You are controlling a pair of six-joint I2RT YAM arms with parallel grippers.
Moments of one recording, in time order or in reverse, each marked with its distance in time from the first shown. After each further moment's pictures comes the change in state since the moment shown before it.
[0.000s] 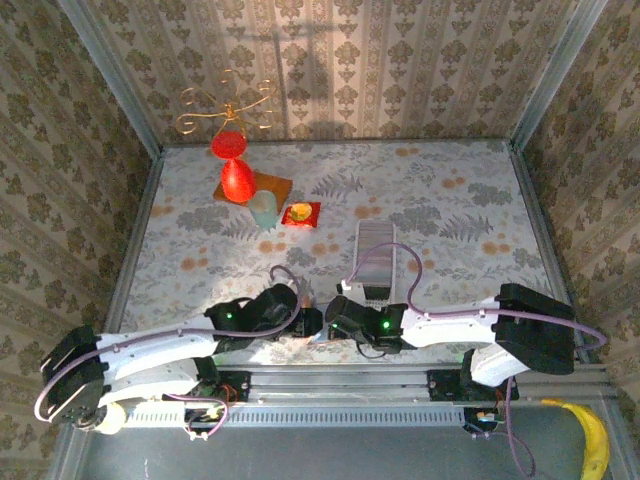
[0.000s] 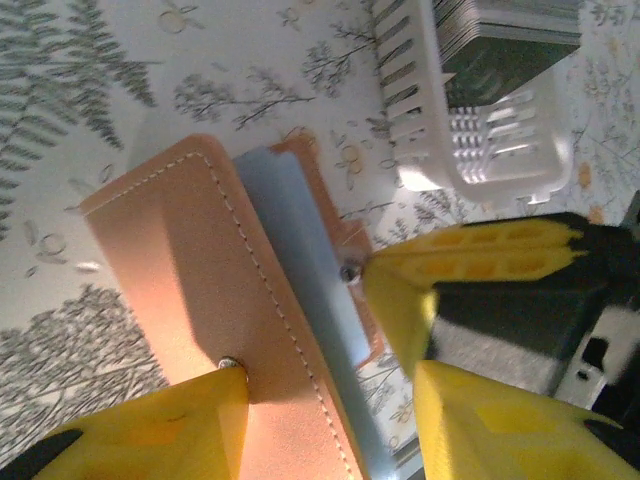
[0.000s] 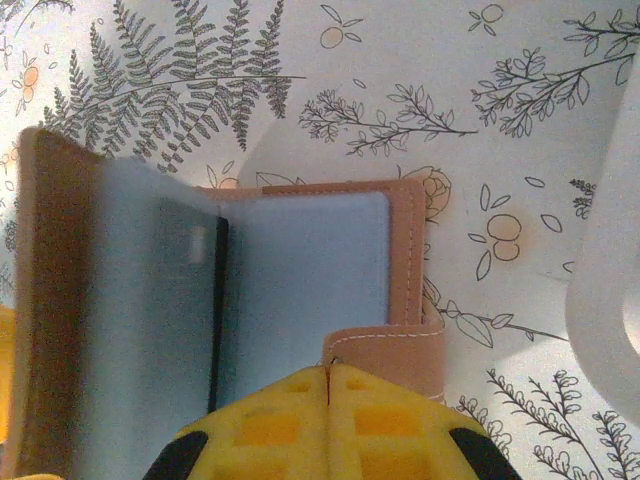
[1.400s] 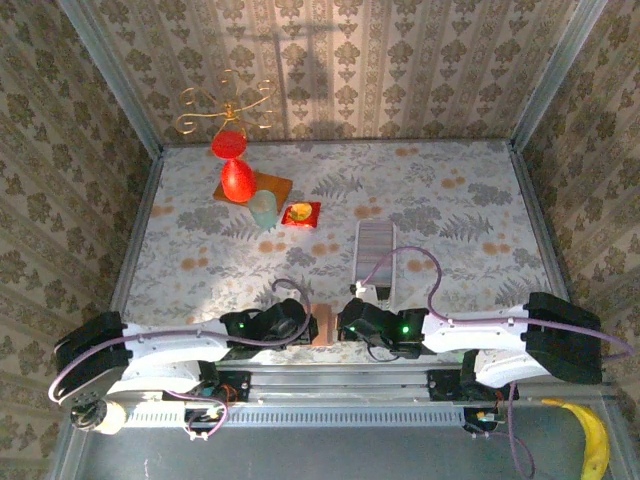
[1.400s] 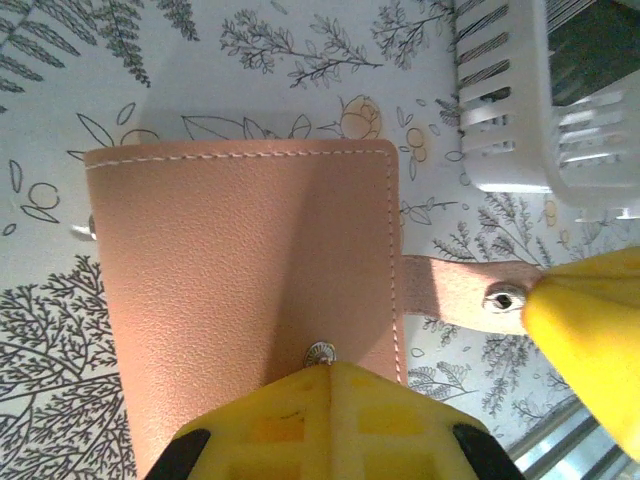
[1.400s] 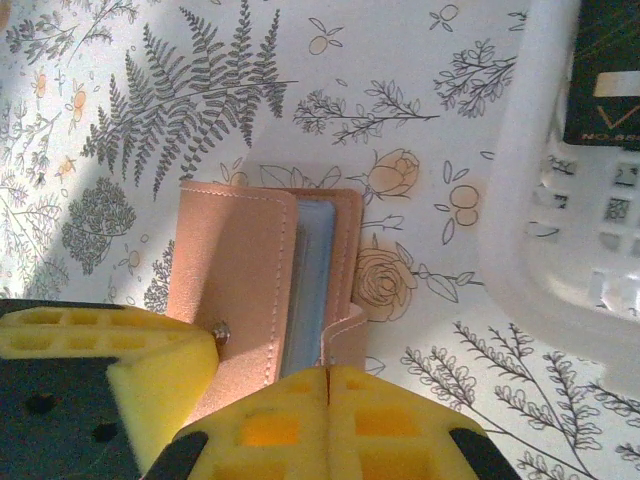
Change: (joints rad) left arm -0.086 0.088 -0.106 0.174 -0.118 -0.153; right arm 0.000 -0.142 -0.097 0.032 -0.018 0.051
